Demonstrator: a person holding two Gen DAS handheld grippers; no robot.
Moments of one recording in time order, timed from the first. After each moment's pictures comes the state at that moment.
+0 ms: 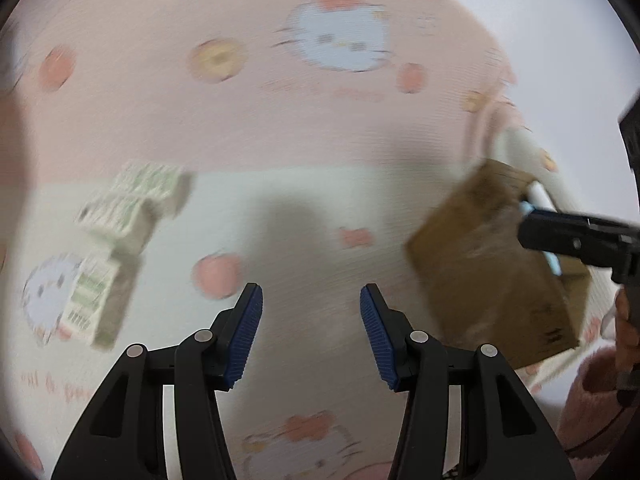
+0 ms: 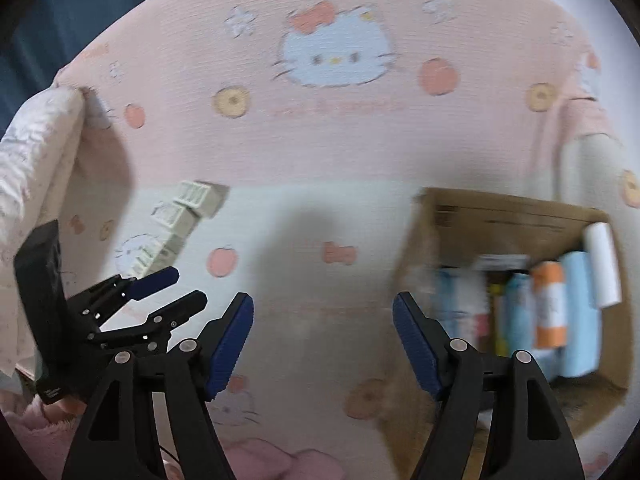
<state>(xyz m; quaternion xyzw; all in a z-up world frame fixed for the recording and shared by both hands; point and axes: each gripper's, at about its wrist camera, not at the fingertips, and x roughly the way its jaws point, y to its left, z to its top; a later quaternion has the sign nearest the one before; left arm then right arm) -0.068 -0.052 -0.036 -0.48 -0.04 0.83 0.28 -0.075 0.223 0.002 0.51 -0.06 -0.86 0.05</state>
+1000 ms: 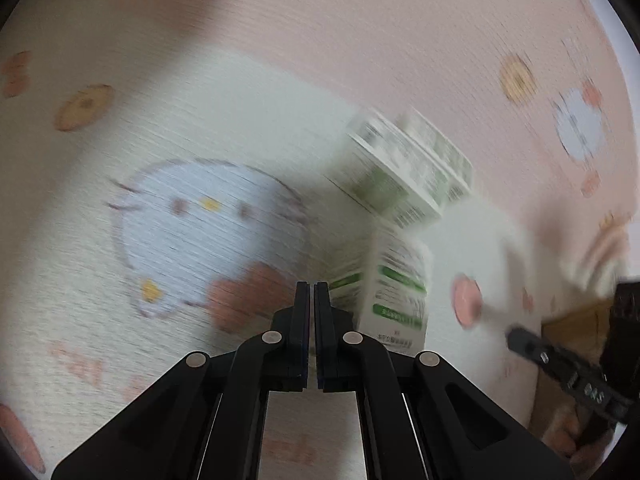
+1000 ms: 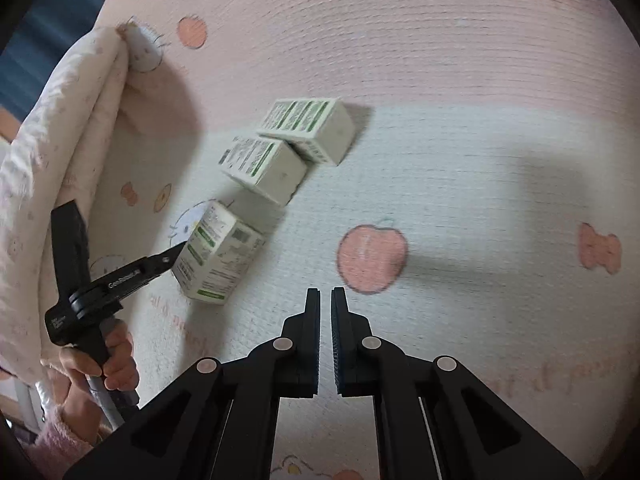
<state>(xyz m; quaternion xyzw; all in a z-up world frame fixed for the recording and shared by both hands) -0.146 -0.230 -0.152 -0.54 -0.17 0.82 0.12 -0.172 0.079 -0.167 0.50 -0.24 -0.83 0.12</state>
